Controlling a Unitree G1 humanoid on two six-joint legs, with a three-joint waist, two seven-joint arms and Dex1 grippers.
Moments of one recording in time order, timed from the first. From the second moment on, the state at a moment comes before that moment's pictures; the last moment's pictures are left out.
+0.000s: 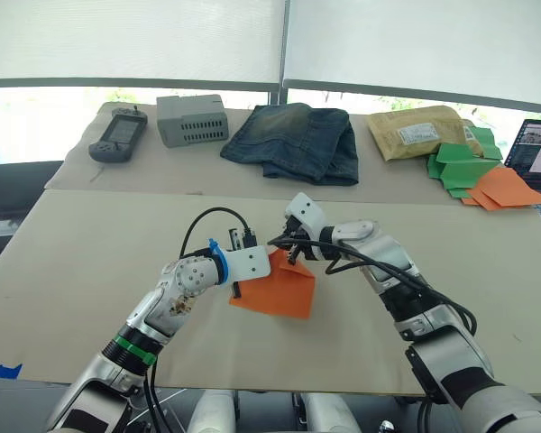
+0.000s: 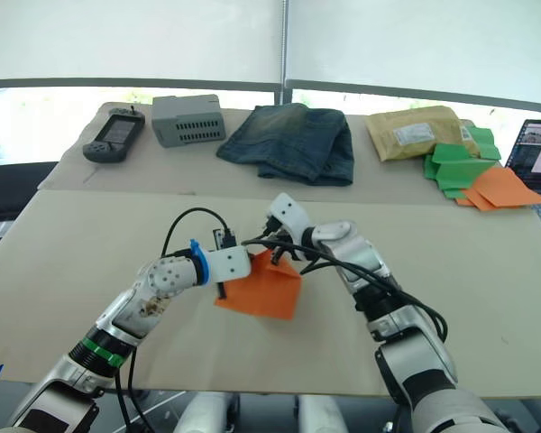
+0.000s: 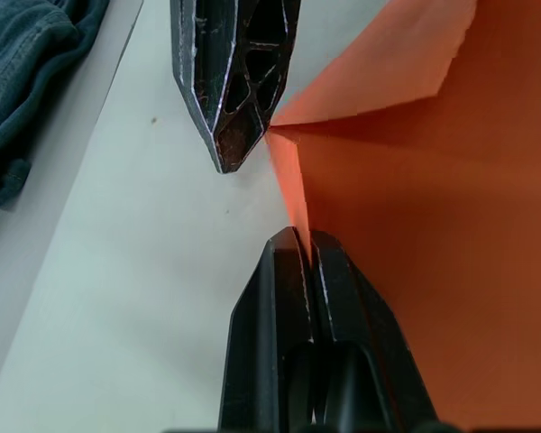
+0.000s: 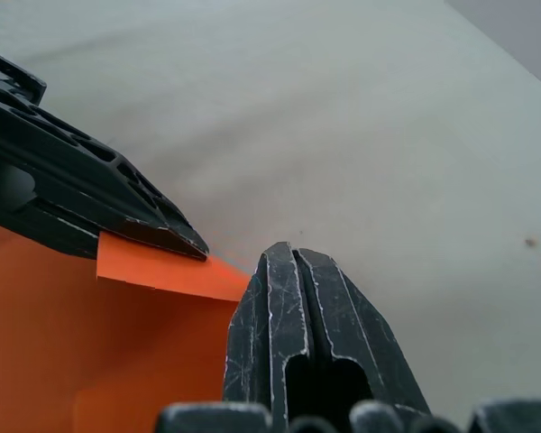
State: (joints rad) left arm -0.43 0.51 -0.41 -0.01 0.31 0.15 -0.70; right arm -0.78 -0.32 0.35 0.27 0.10 0.64 0.81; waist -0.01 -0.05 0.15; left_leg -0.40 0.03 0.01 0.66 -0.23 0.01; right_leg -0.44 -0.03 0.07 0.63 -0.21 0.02
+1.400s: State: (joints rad) left arm -0.48 0.55 -0.07 -0.20 -0.28 0.88 -0.91; right arm -0.70 -0.32 0.39 0.23 0.03 0.57 0.89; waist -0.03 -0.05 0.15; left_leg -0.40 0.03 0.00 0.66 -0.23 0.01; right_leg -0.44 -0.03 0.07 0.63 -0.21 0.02
